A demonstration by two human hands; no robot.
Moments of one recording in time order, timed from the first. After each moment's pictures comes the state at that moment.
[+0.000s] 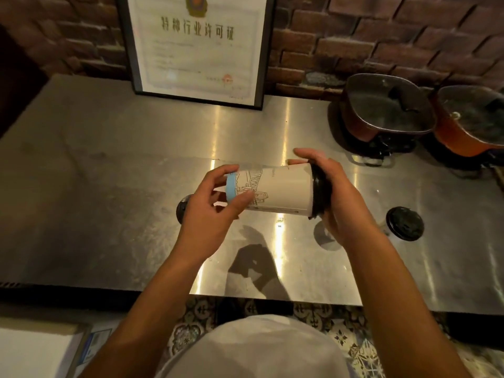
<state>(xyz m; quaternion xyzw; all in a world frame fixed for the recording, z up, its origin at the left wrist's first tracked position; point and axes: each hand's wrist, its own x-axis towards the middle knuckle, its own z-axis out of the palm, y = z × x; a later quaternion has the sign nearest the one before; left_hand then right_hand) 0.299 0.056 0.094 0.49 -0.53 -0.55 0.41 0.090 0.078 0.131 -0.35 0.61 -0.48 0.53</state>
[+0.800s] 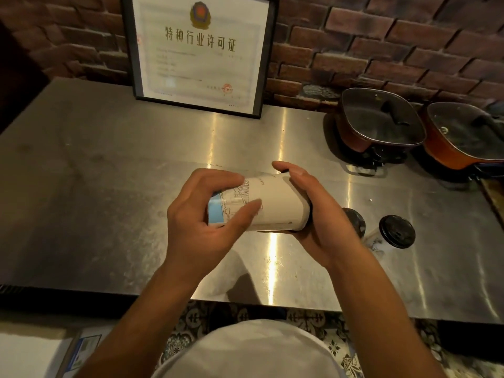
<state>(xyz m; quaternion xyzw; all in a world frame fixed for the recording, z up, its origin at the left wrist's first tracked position) 0.309 0.078 0.118 0.39 -0.70 -0.28 0.53 0.124 0.099 0.149 -0.29 0.53 -0.50 0.62</state>
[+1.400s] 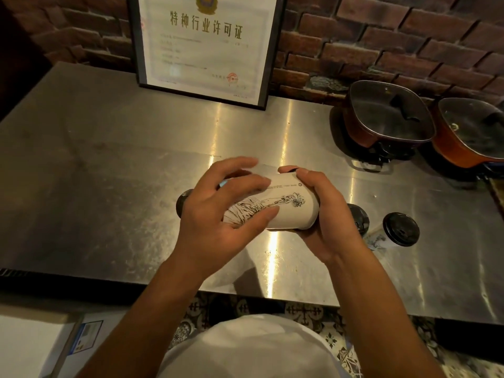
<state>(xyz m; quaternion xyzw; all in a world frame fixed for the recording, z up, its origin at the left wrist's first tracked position) 0.302 0.076 0.115 0.34 -0.75 -0.26 0.50 0.123 0.096 0.140 -0.23 0.52 -0.52 0.63</state>
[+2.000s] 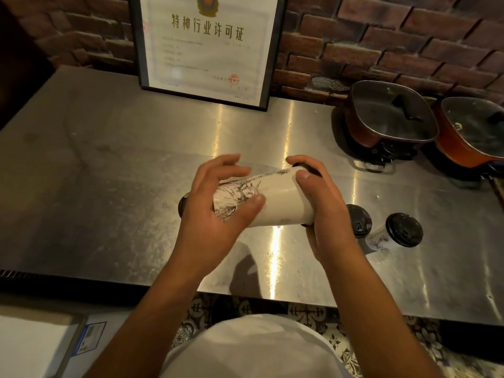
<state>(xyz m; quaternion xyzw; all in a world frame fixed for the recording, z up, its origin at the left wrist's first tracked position) 0.303 0.080 0.120 0.44 -0.62 -0.43 0.49 0.126 0.095 0.129 -0.37 0.57 -0.54 0.50</state>
